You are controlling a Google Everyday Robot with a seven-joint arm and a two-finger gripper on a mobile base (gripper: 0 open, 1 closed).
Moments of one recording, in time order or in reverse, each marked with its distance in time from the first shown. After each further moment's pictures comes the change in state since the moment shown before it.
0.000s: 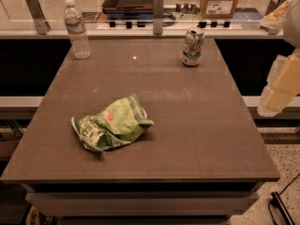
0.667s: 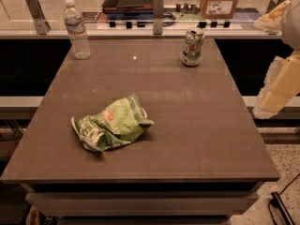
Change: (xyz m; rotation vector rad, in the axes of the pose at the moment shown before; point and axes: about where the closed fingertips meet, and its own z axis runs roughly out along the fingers) arm -0.009 0.006 0.001 -0.018 -0.073 -0.012
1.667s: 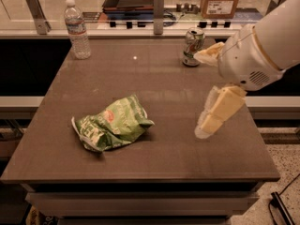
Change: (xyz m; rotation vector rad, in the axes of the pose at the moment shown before) arm -0.071 0.040 0.084 -0.179 -0.306 -0.055
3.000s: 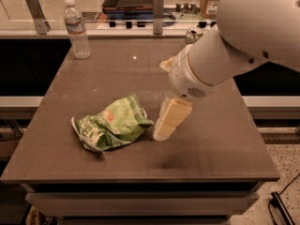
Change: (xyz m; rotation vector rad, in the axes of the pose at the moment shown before) arm -0.032 -0.010 0.083 0.056 0.053 -0.036
